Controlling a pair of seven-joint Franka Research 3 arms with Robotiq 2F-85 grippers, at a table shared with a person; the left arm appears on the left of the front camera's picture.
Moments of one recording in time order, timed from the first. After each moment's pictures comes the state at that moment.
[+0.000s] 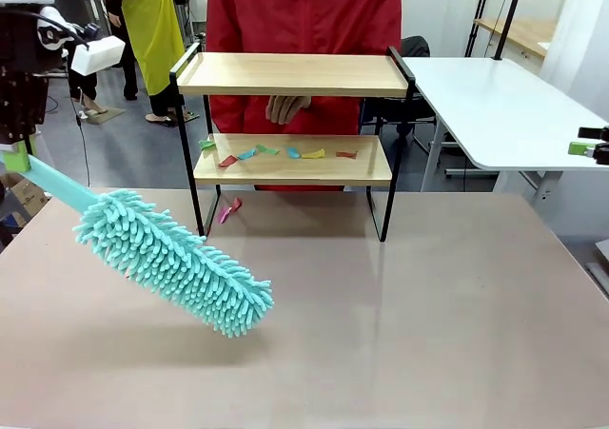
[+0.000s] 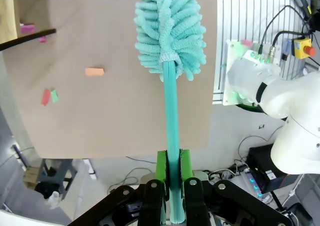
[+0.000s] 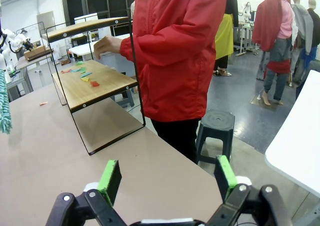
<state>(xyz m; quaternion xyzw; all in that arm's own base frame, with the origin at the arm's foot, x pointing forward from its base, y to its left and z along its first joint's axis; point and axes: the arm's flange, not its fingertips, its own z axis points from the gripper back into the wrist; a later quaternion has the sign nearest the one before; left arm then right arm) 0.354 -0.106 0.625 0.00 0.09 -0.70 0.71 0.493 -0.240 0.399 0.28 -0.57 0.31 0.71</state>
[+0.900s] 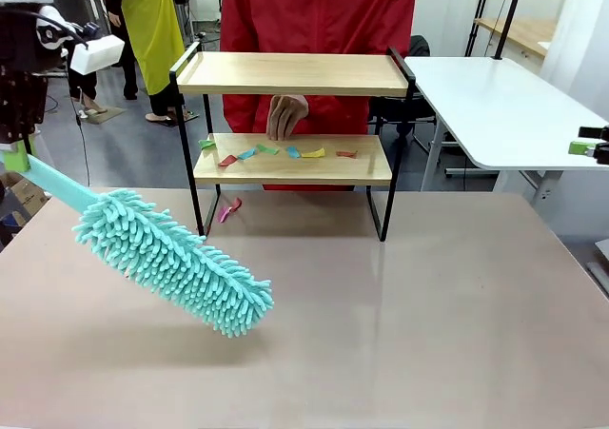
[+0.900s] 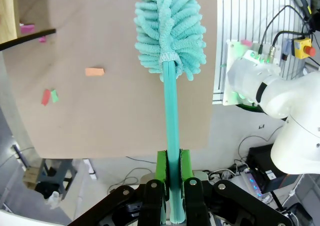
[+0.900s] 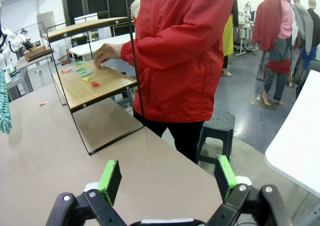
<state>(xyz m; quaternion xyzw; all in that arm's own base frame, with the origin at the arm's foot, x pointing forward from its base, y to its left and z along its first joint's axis) 0.354 -0.106 0.625 0.00 0.09 -0.70 0.71 0.493 -0.240 0.399 0.28 -0.57 0.31 0.71</state>
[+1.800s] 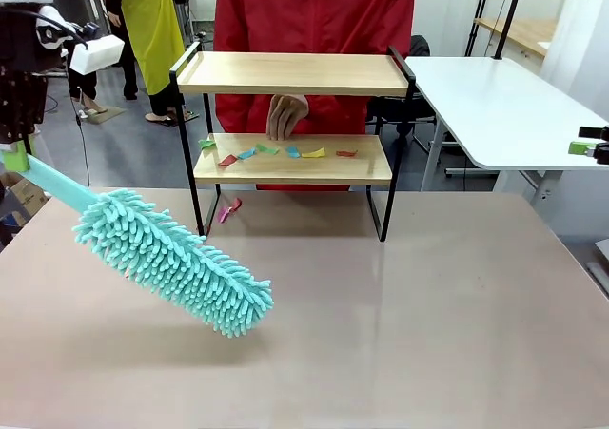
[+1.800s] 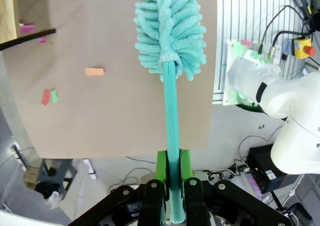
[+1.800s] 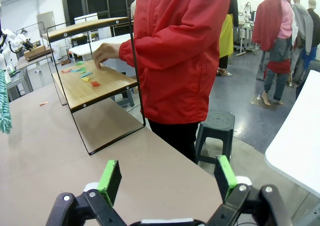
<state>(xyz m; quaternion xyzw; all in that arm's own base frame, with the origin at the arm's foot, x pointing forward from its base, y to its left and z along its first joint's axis) 0.354 -0.106 0.625 0.00 0.09 -0.70 0.71 0.493 -0.240 0.399 0.28 -0.57 0.31 0.71</state>
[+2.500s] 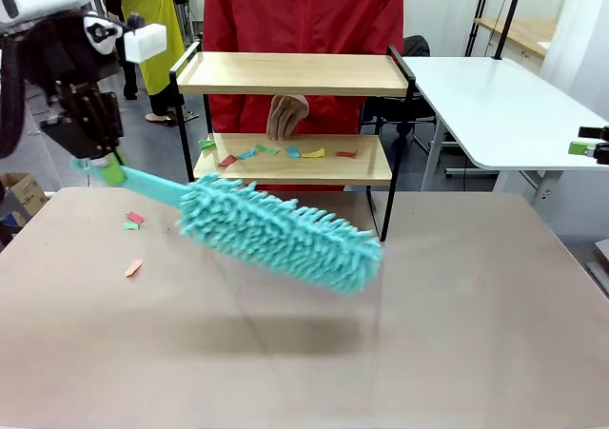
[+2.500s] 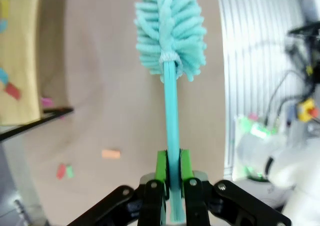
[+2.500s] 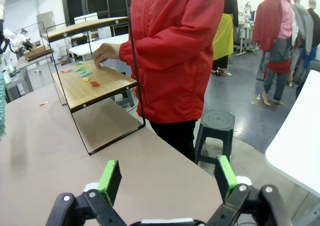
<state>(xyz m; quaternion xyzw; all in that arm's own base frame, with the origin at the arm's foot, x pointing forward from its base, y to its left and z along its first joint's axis) 0.368 -0.146 0.596 -0.13 -0.06 -0.70 0.70 0.493 -0.240 0.399 0.28 -0.57 0.31 0.71</state>
